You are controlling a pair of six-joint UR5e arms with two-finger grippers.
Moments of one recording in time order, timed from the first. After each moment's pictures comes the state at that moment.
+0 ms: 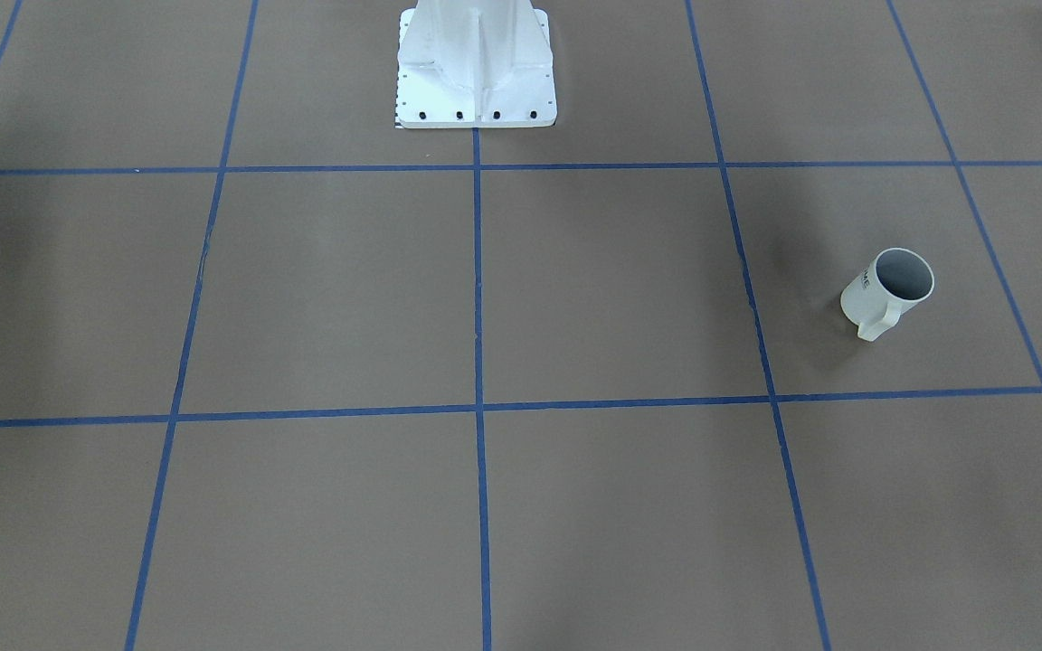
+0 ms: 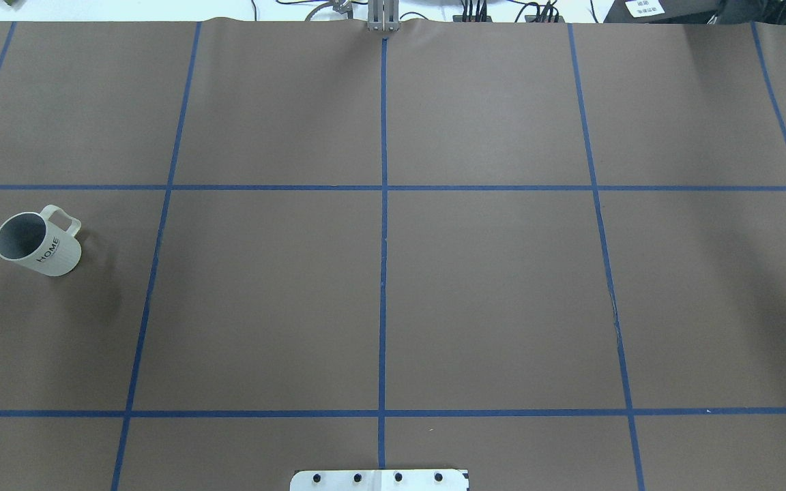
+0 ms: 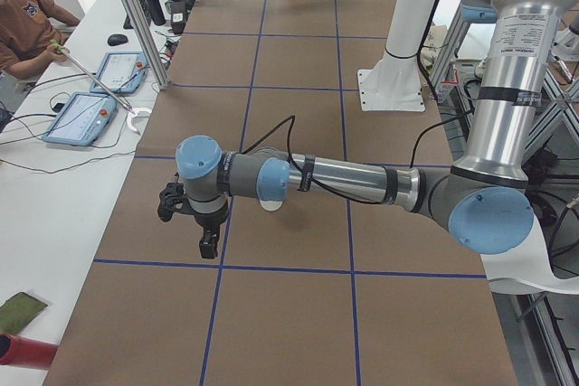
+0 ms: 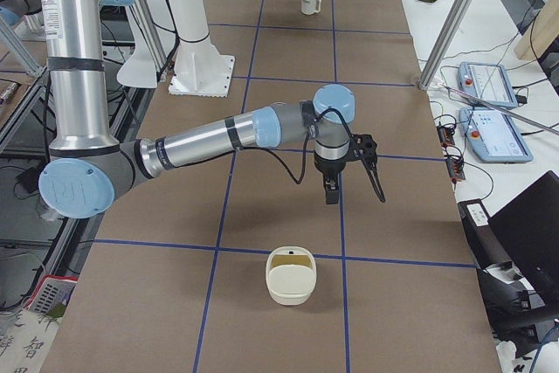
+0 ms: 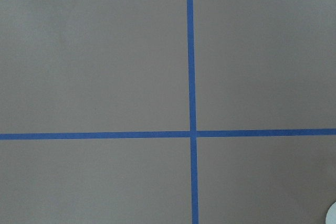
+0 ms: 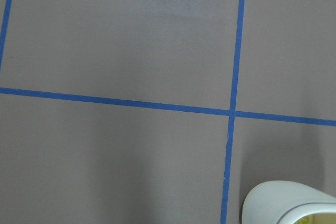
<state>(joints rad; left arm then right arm) -1.56 -1.72 -1.56 -1.56 -2.30 -0.05 1.49 -1.55 1.87 -1.70 2.30 0.11</state>
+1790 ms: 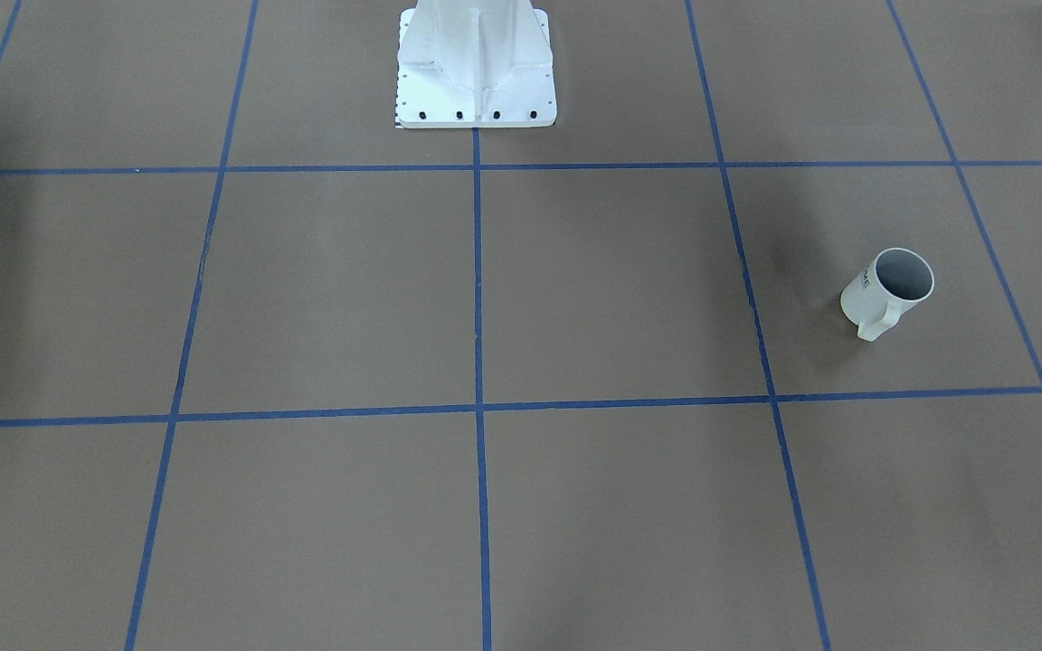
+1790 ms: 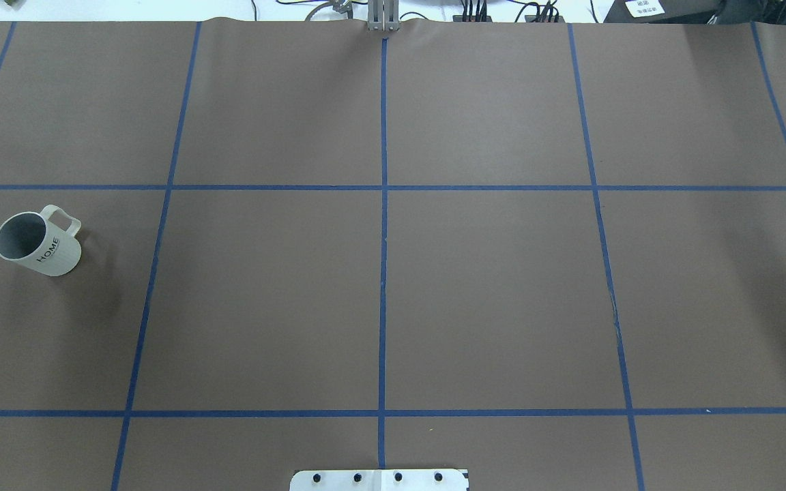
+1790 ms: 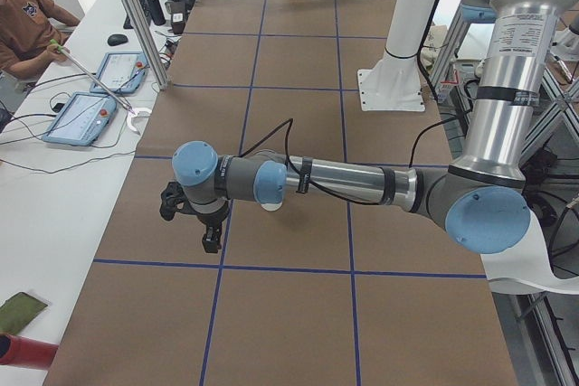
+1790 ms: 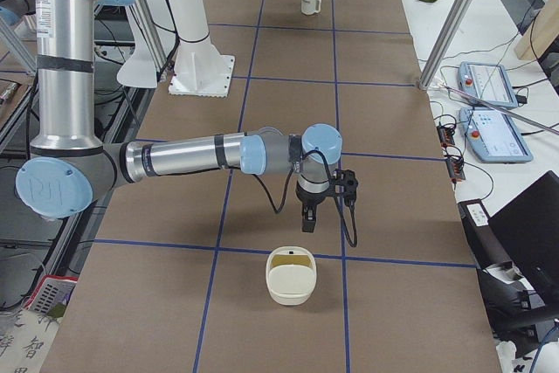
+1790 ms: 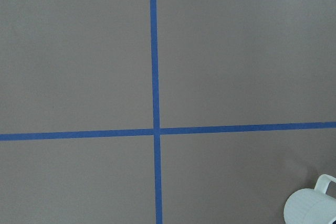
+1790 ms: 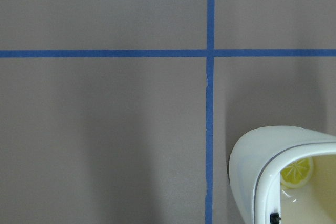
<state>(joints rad) -1.56 -1.71 -1.57 -1.55 -2.41 -0.05 1.49 -1.63 1.78 -1.69 2.36 0.10</state>
